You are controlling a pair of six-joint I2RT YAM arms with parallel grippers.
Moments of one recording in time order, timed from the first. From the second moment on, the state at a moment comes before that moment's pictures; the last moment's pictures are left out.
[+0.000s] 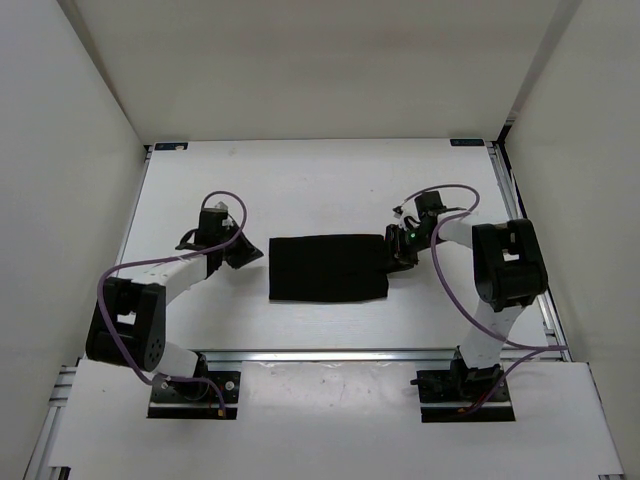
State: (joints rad) left arm -0.20 1.44 0.69 -0.07 0.22 -0.79; right arm 0.20 1.85 1.04 -0.51 -0.68 0.21
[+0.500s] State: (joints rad) left arm -0.32 1.48 0.61 -0.07 0.09 -0.77; right arm 0.12 1.85 0.89 -0.36 -0.84 0.28
